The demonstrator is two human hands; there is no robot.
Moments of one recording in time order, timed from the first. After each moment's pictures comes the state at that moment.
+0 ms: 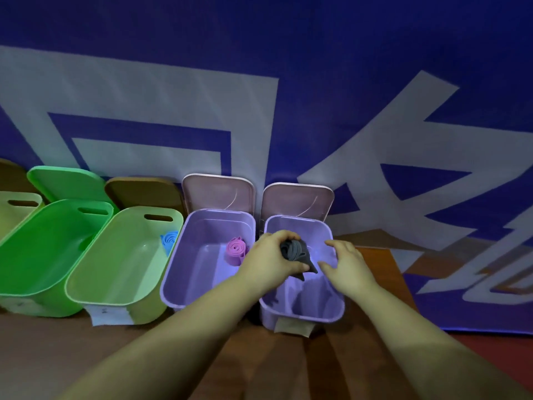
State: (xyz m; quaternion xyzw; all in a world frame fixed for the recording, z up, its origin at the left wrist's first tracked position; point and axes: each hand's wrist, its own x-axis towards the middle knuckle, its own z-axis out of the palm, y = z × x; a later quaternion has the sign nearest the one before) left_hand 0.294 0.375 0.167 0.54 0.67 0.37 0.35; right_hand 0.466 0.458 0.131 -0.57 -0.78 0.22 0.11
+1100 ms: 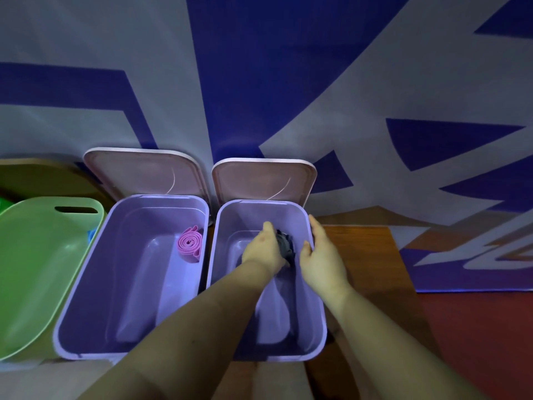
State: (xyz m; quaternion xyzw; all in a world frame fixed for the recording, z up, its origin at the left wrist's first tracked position) left_hand 0.336 0.516 0.037 0.50 0.78 0.16 0.34; right_hand 0.457 0.517 0.064 -0.60 -0.68 0.35 0.22
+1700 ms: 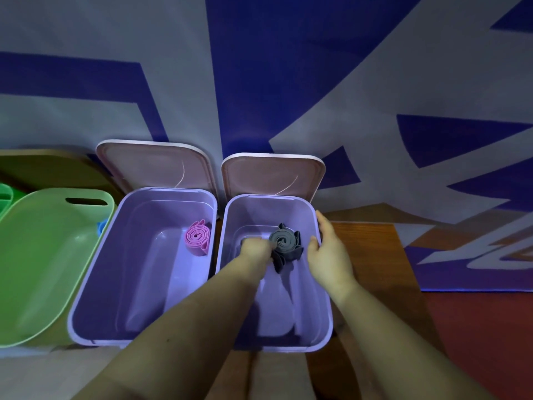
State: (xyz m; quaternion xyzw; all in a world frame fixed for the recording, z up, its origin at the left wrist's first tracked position) left_hand 0.324 0.511 0.031 0.04 0.70 0.43 0.57; right_hand 0.456 0.516 0.063 -0.61 -0.66 0.38 0.23
